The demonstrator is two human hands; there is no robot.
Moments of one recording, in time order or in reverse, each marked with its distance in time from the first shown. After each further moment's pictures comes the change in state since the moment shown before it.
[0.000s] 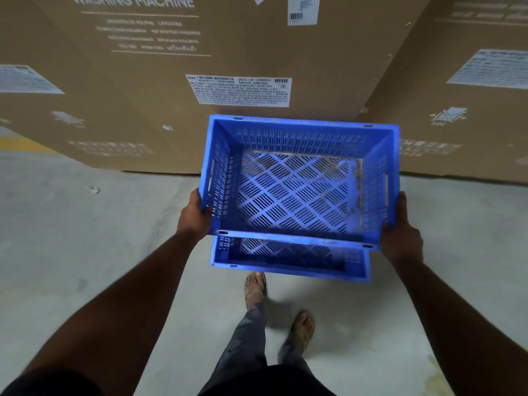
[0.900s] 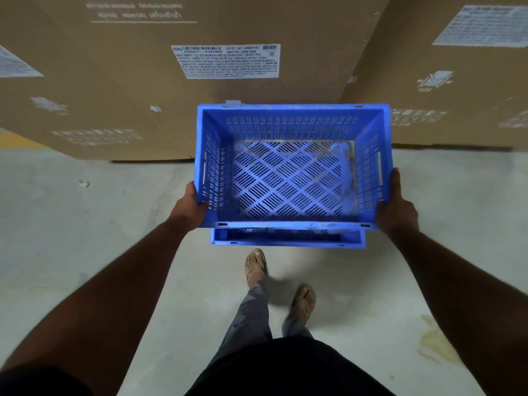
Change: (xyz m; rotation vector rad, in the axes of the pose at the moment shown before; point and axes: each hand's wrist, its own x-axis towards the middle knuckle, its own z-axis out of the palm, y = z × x) left_hand -0.024 -0.019 -0.014 0.179 -0.190 -0.017; right_hand -0.026 0.020 0.005 -0.068 -0.039 0.000
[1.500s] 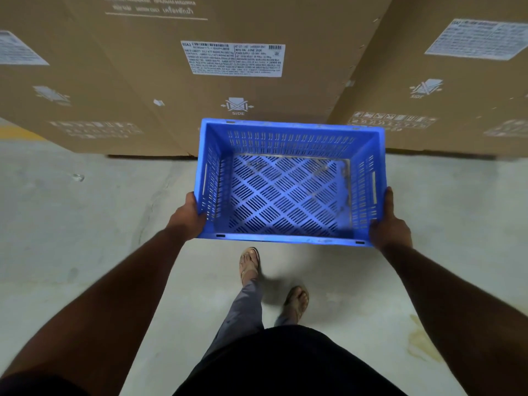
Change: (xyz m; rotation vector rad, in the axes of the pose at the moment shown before) left_hand -0.036 -0.025 0.006 0.107 -0.063 -0.026; right_hand -0.042 0.025 0.013 -0.068 -0.037 0.010
